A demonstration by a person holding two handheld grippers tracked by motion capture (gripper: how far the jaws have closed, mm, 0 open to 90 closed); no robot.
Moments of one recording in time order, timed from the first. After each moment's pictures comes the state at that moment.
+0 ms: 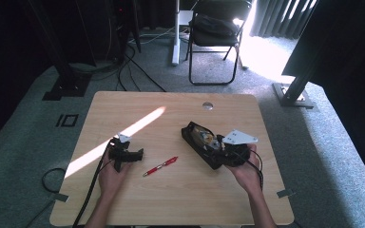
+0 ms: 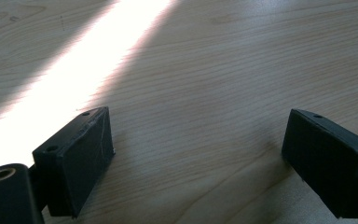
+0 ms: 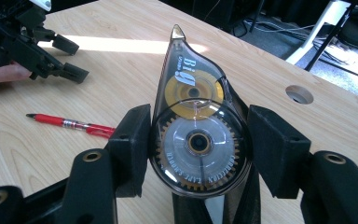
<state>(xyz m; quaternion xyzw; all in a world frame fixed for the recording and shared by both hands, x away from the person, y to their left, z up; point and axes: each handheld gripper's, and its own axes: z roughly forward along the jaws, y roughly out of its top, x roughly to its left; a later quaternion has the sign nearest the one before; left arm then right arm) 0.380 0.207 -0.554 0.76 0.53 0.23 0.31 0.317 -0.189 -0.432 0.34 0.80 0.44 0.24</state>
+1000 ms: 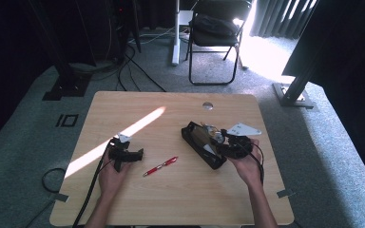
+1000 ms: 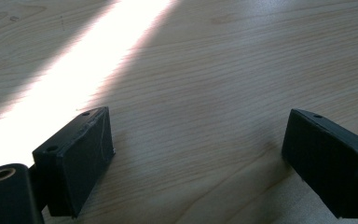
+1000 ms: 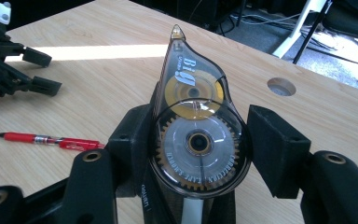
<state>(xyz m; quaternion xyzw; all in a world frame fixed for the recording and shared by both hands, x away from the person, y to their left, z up) 0.380 0.207 -0.554 0.76 0.53 0.23 0.31 0.342 -0.202 -0.436 0.37 0.78 0.44 0.23</state>
